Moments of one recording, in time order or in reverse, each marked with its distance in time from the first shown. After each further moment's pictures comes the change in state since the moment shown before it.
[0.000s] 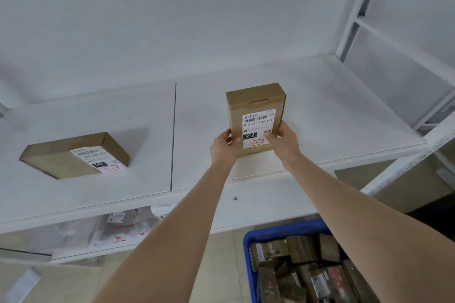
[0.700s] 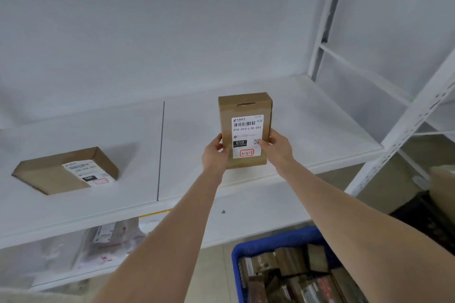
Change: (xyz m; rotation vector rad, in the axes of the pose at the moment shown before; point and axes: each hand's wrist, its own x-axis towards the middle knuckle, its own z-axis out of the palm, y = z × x) left_hand -0.030 0.024 0.015 -0.057 -0.011 0.034; right_hand -0.030 -0.031 -0.046 -0.090 0.023 -0.008
